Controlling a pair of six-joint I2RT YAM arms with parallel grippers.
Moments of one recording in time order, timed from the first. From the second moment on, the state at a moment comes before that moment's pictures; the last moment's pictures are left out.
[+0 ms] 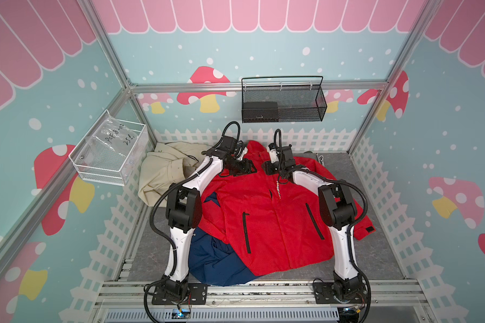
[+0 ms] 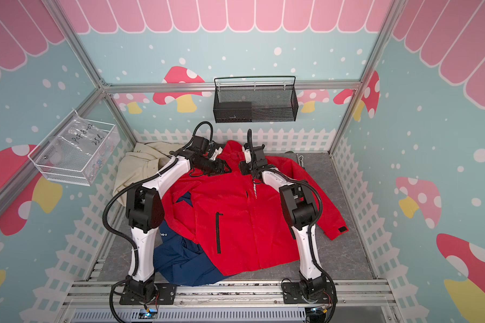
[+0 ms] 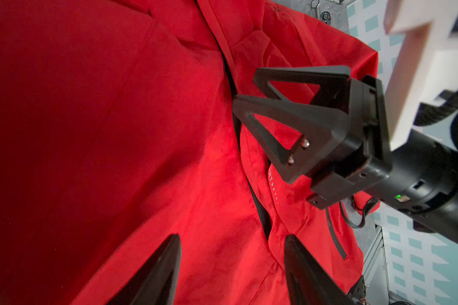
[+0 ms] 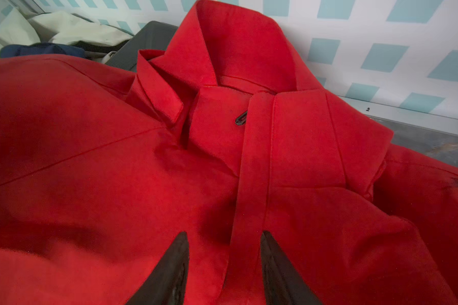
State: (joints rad) left arm -0.33 2.20 2.00 -0.77 0.55 -0.32; right arm 0.38 2.26 1.75 -0.09 -0.18 0.12
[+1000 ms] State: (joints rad) left arm -0.28 2.08 1.89 -0.70 0.71 -0.32; right arm 0.41 2.39 1.95 -0.23 0.07 0.10
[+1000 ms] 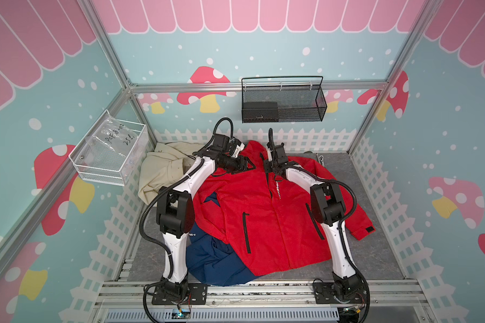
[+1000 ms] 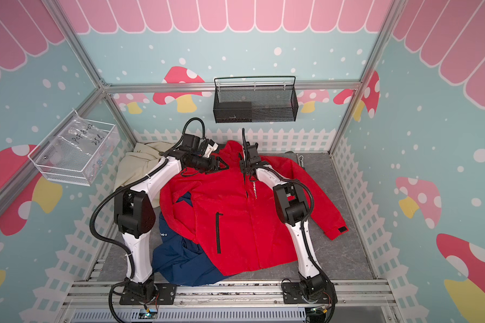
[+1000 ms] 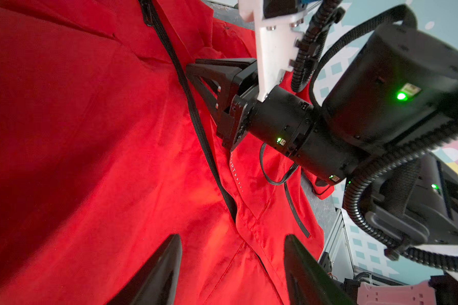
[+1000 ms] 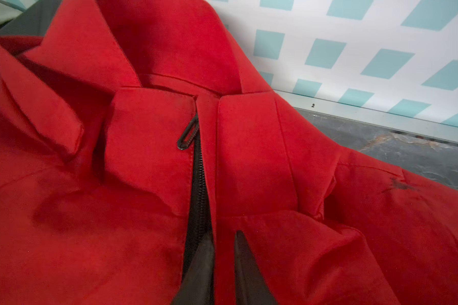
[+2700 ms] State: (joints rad) left arm -0.24 2.03 2.03 -0.66 0.81 0.73; right arm 0.29 1.82 1.07 0.79 -0.60 -0.20
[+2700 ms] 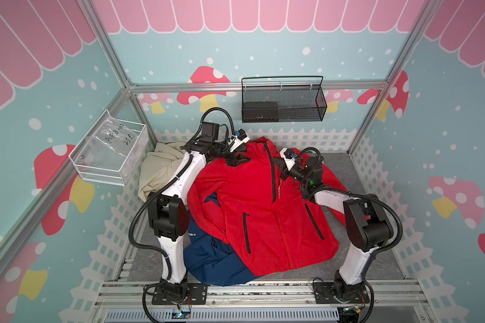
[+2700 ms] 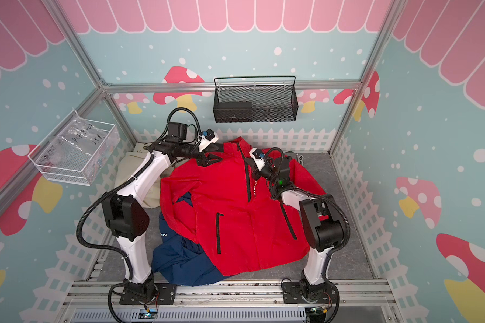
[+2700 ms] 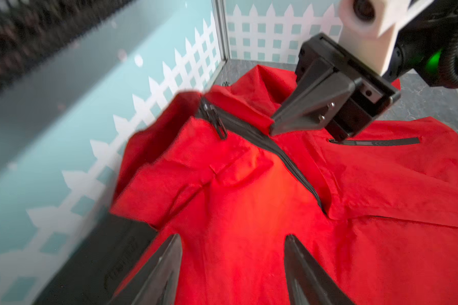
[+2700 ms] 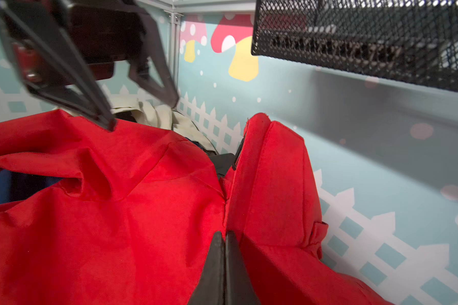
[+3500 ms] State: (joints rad) left arm -0.31 2.13 2.15 -0.60 0.89 0.89; right arm 0.27 1.76 0.95 0.99 -0.74 -0.23
